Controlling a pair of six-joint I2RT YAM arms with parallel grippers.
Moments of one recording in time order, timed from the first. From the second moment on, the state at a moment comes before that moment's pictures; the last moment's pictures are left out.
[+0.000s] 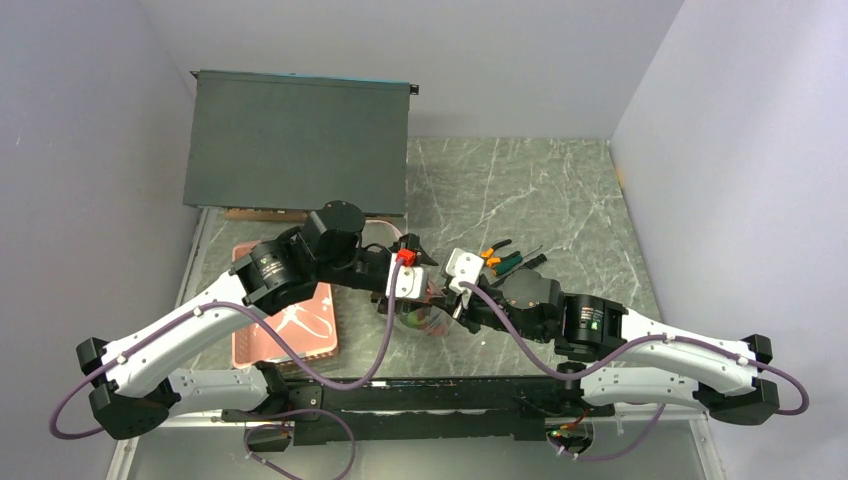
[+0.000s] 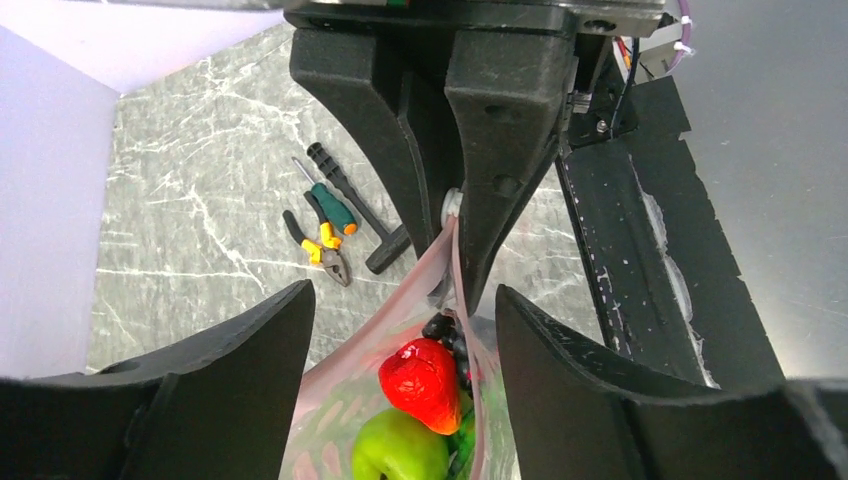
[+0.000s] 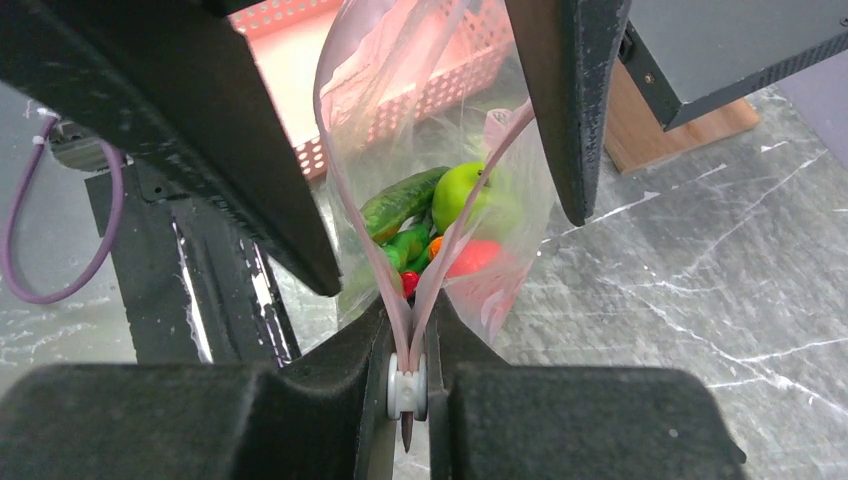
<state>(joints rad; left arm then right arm) -0.99 1.11 1.28 -0.59 0.55 0.62 1.29 0.84 0.93 -0.40 0.19 -0.07</state>
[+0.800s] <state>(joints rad) -0.99 1.01 1.14 -0.51 0.48 0.49 1.29 0.71 0.75 -0.21 0.25 -0.03</state>
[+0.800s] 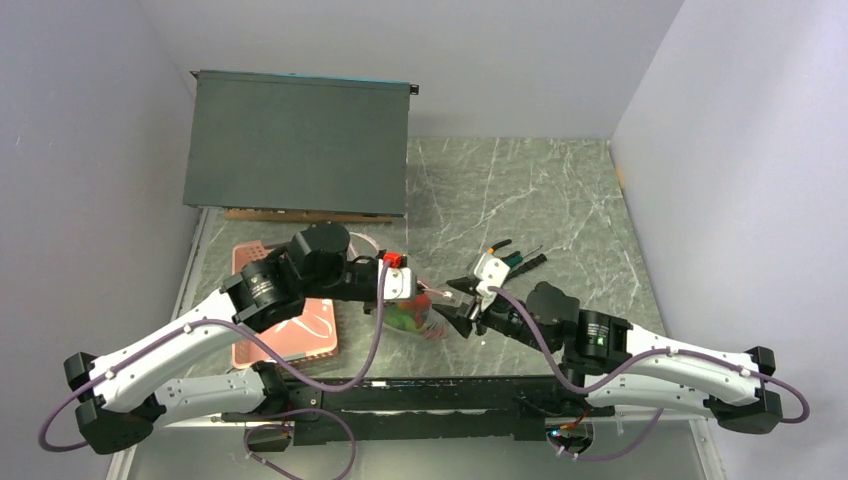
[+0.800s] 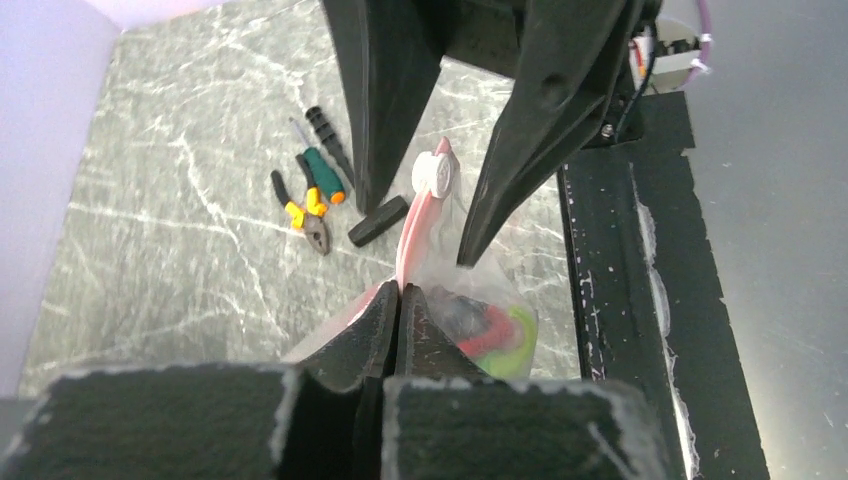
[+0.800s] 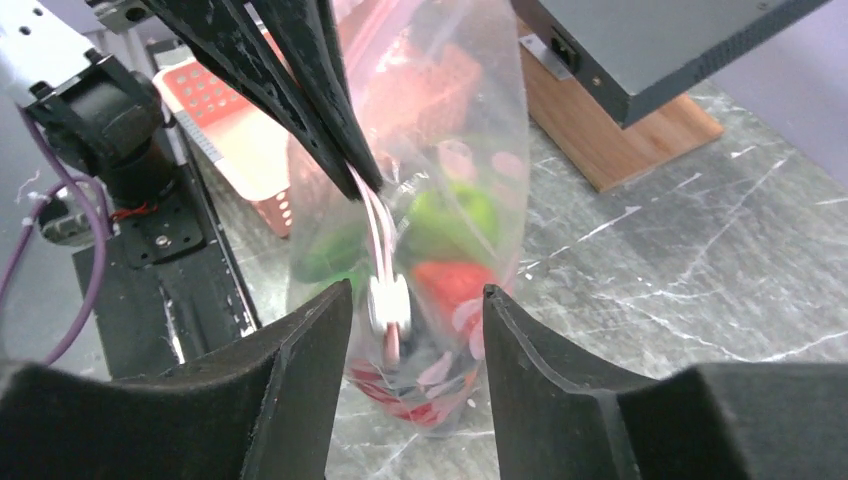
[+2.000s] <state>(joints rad) -0.99 0.69 0.85 -0.23 0.21 -0.11 0.97 0.74 0.61 0.19 -0.30 0.19</state>
